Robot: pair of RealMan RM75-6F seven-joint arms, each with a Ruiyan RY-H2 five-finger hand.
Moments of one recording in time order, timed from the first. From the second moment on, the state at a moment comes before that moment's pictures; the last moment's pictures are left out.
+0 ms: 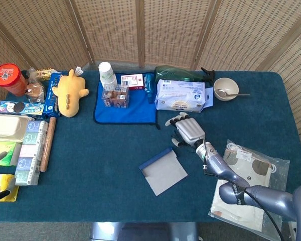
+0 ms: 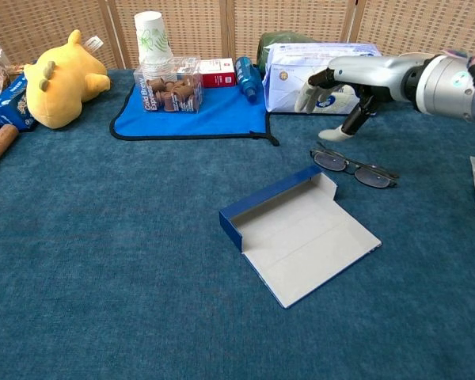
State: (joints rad) left arm 0.06 -1.08 -0.05 -1.89 1.43 1.60 0.17; right arm 0.92 -1.47 0.16 -1.40 -1.01 0.82 -0.16
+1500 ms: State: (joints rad) left arm 0.09 -1.07 -0.03 -1.88 1.47 1.65 0.14; right arm 0.84 -1.60 0.14 -1.19 -1.15 0.85 -0.13
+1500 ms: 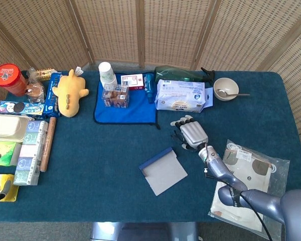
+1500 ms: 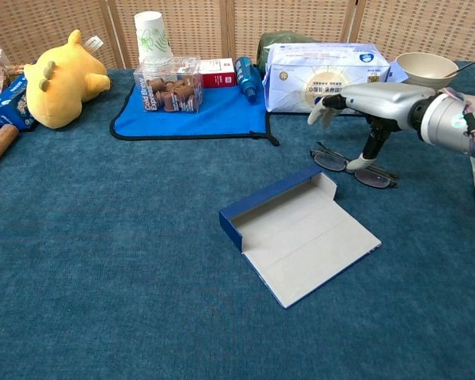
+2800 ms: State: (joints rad) left arm 0.11 -1.06 -0.02 -1.84 1.47 1.66 0.06; right arm 0.80 -1.63 0.19 -1.16 -1.10 0.85 -0.27
